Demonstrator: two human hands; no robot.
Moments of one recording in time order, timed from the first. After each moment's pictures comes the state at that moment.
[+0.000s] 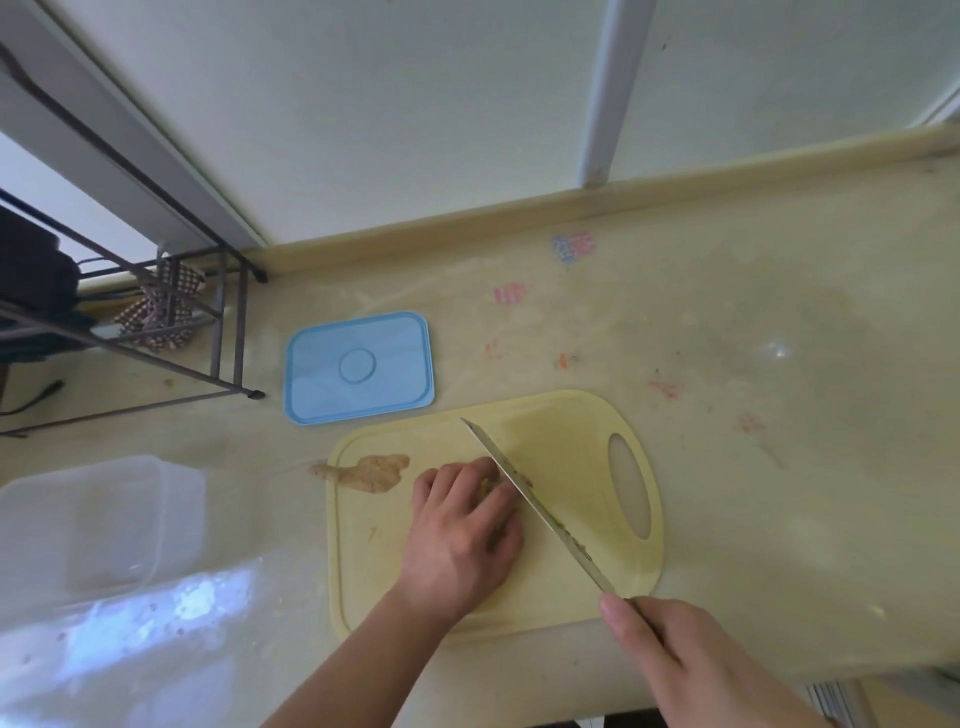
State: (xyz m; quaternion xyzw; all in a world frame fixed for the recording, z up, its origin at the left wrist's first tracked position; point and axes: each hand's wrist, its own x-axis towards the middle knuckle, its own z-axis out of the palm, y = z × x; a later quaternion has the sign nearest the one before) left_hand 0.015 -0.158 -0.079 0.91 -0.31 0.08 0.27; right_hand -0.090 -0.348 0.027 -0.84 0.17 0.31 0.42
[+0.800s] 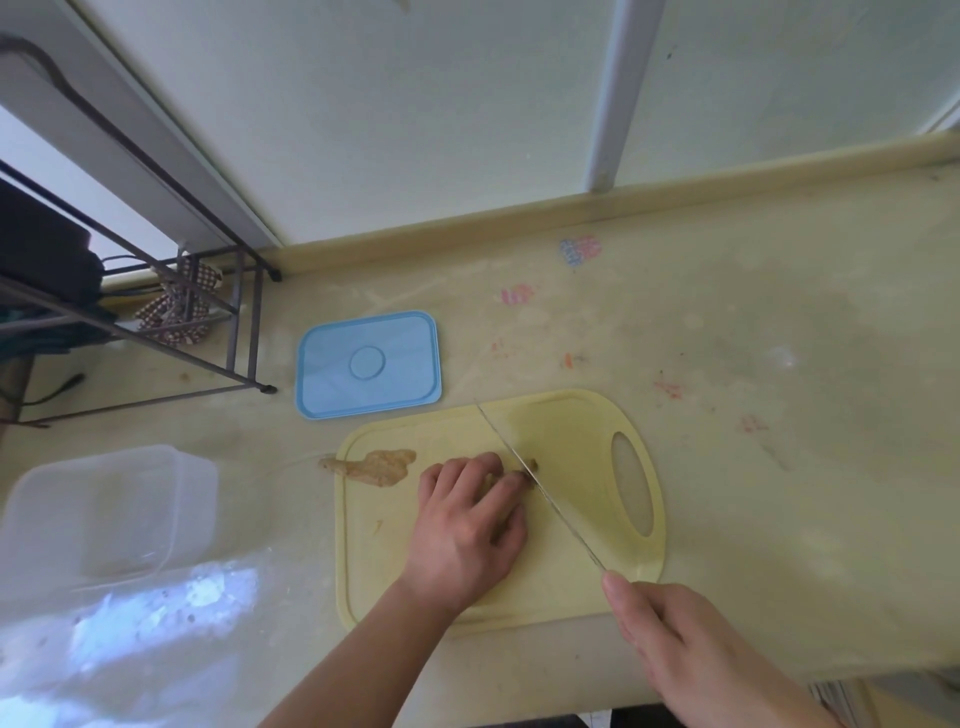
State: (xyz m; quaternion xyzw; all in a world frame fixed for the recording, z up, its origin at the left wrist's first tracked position) left_hand 0.014 -0.159 -0.078 0.91 -0.30 0.08 0.26; right_hand -0.092 -0.351 0.015 -0.82 0.19 0.30 0.45
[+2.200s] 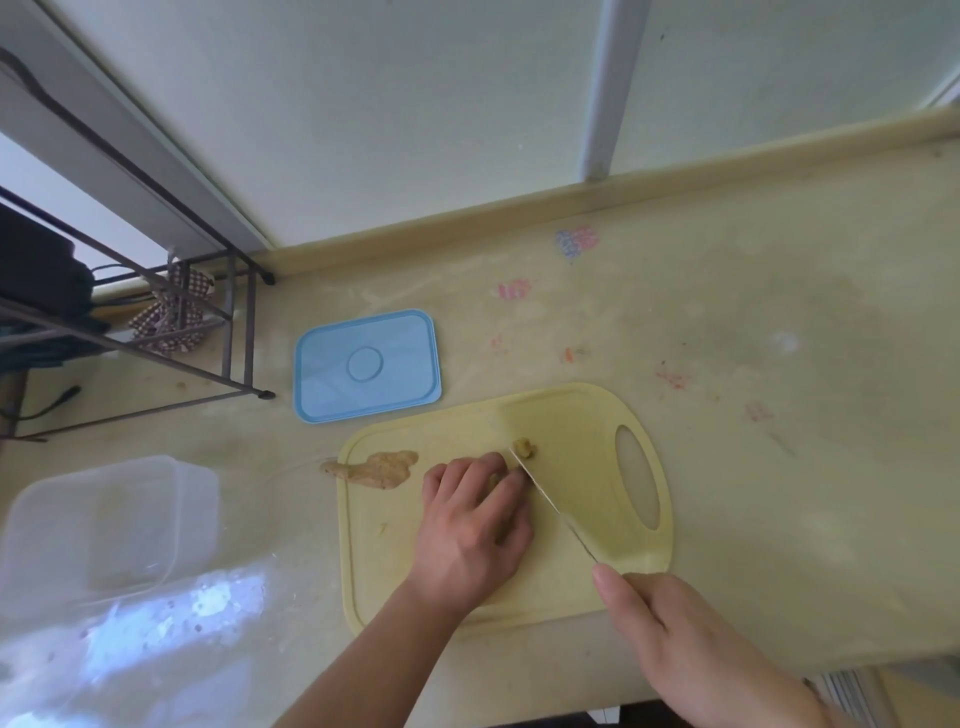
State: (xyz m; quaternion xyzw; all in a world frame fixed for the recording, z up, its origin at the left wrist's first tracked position) left_hand 0.014 -0.159 -0.080 0.90 -0.31 0.10 0.28; right_hand -0.086 -0.340 0.007 -0.83 0.18 0.31 0.44
